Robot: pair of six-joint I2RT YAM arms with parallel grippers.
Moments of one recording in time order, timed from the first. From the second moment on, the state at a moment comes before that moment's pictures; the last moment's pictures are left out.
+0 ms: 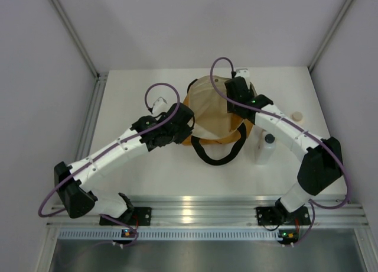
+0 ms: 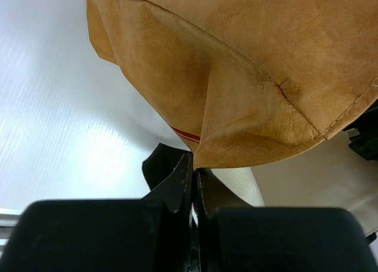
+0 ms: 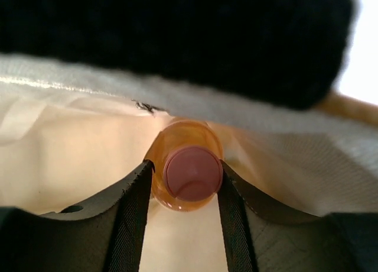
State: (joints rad) left arm -0.88 1.37 1.34 -0.86 -0.41 -1.42; right arm 0.57 1.60 1.39 -0.57 0.52 0.30
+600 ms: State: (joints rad) left arm -0.88 1.37 1.34 -0.86 -0.41 -1.41; right arm 0.55 1.56 1.32 -0.46 0.48 0.30
